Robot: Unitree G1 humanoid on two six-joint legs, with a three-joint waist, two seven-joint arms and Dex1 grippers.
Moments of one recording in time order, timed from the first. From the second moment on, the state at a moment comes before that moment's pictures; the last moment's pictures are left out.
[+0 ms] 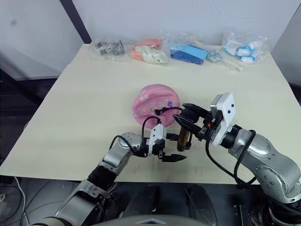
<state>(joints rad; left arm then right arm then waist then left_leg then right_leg) -0.39 0.28 -0.39 0.25 -0.22 0.08 -1.17 -0.14 -0.58 -0.04 -0.72 0.91 0.65 0.40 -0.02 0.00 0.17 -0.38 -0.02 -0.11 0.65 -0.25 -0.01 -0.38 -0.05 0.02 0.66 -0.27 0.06</state>
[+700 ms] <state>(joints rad) -0.38 0.28 -0.39 0.27 -0.18 0.08 -1.14 -0.14 -0.58 -0.04 -0.72 0.91 0.66 0.41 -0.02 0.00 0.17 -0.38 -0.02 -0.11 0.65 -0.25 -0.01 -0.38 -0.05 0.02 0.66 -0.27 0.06</state>
